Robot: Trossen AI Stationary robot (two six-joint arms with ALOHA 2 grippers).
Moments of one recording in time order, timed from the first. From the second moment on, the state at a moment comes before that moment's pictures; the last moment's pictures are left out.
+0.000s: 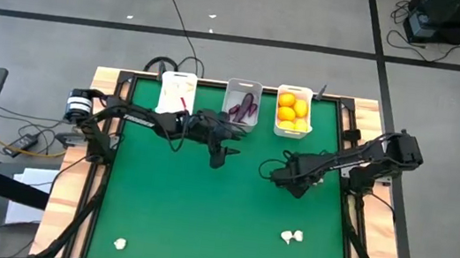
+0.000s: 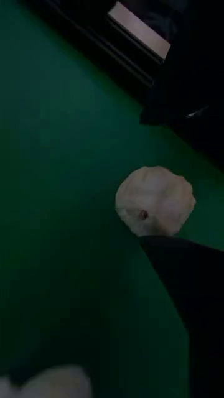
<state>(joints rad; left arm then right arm) 0.19 1.69 0.93 0.31 0.12 0.03 0.13 1.59 0.86 -1.24 0.23 0.95</state>
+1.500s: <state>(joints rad) 0.09 1.73 0.93 0.69 0.25 0.16 0.40 1.35 1.00 -0.40 0.93 0.67</state>
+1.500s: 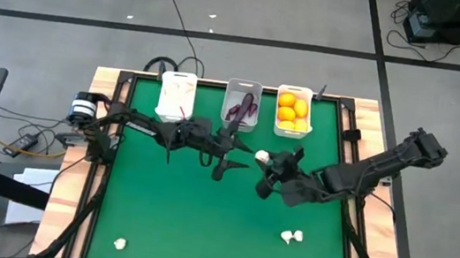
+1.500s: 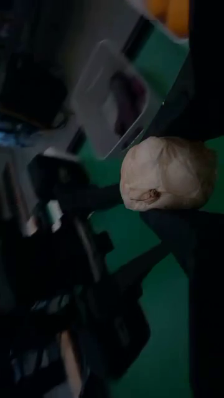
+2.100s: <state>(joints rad) 0.05 1.73 0.93 0.82 0.26 0.20 0.42 1.34 1.00 -0.17 0.83 0.49</state>
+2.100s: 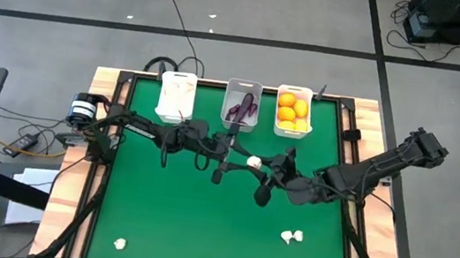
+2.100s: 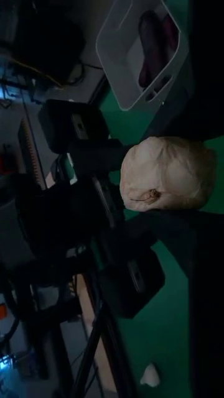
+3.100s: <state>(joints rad) 0.35 1.48 0.99 -0.33 -0.30 0.06 0.32 1.34 0.95 -0.80 0.75 0.84</state>
